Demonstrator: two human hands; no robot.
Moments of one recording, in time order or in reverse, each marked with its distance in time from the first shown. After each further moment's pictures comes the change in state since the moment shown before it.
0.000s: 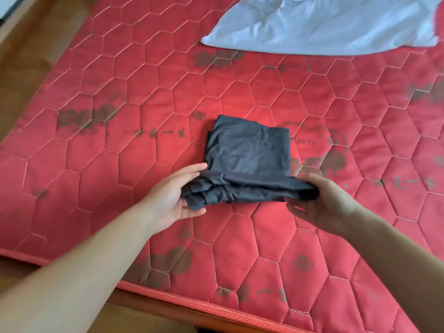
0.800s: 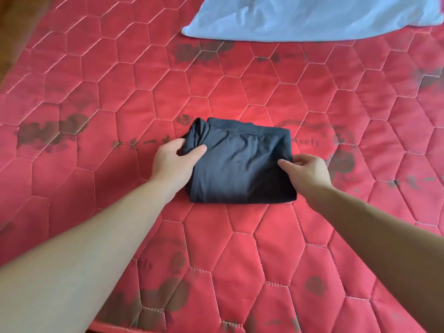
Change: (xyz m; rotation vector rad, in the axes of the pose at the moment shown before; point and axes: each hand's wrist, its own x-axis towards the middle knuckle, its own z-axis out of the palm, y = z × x) left_hand 0.102 0.034 0.015 0.588 0.332 0.486; right_hand 0.096 -0.017 0.018 -0.687 0.591 -0.440
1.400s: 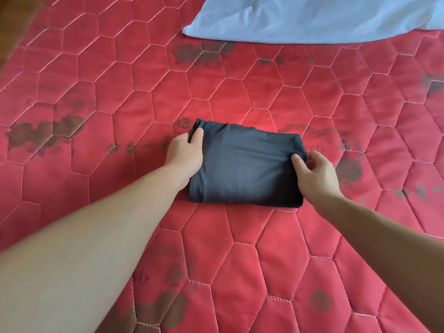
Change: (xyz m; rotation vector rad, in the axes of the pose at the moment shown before) left_hand 0.038 0.015 0.027 0.064 0.027 -0.121; right_hand 0.019 0.009 0.000 -0.026 0.076 -0.135
